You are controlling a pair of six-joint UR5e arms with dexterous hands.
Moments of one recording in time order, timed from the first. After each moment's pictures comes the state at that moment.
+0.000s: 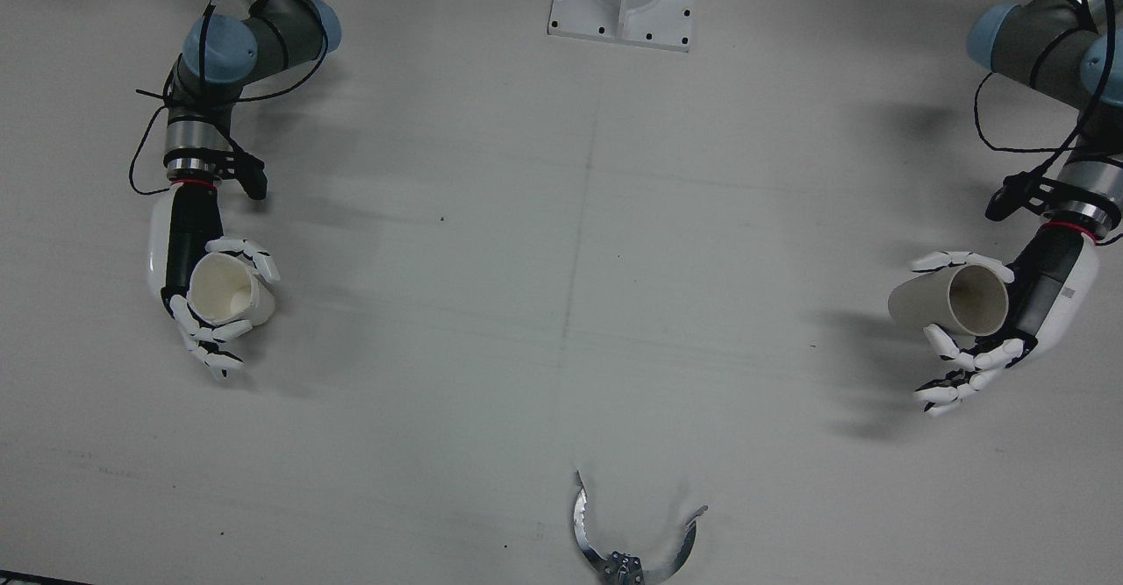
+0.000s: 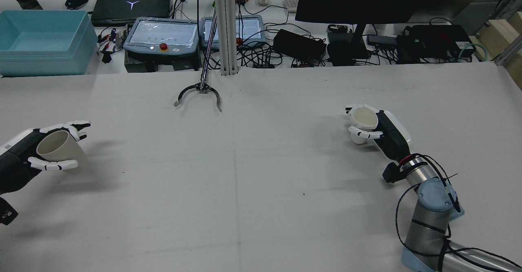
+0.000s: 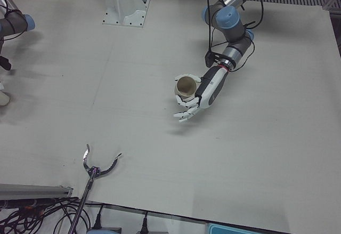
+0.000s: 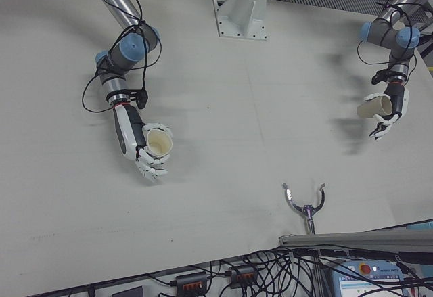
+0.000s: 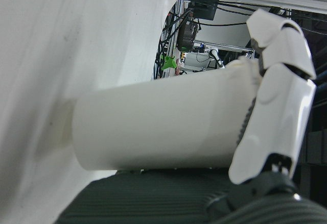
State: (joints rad) left arm -0.70 -1.52 -1.83 0.01 1.16 0.30; right arm 0.65 -1.35 1.41 -3.00 -0.86 -0.29
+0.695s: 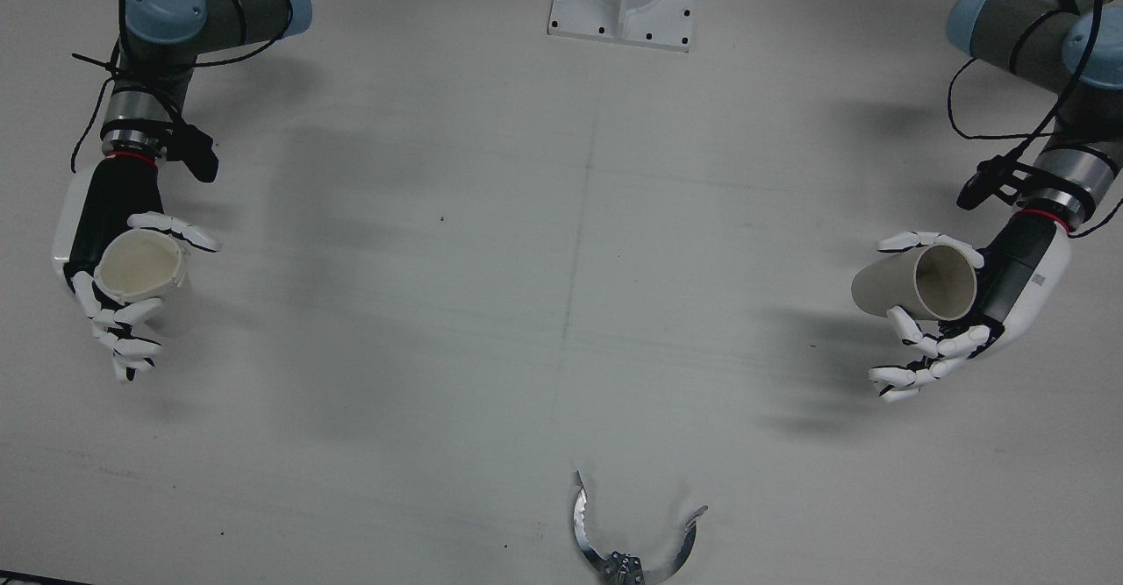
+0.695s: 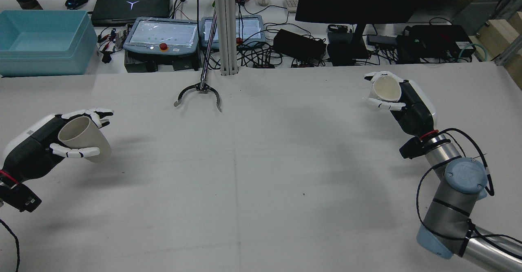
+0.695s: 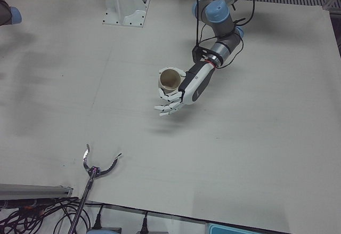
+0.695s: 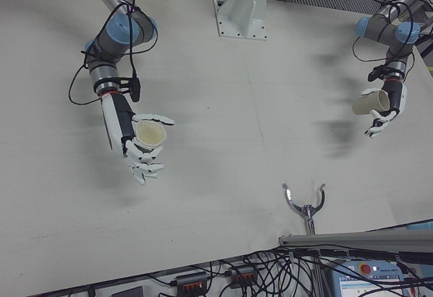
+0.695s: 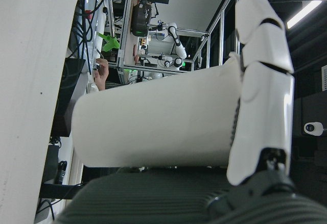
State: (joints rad) left arm -0.69 -1.61 -1.90 0.08 1.17 0.30; right arm 0.77 -1.42 1.59 -3.02 -0.88 -0.26
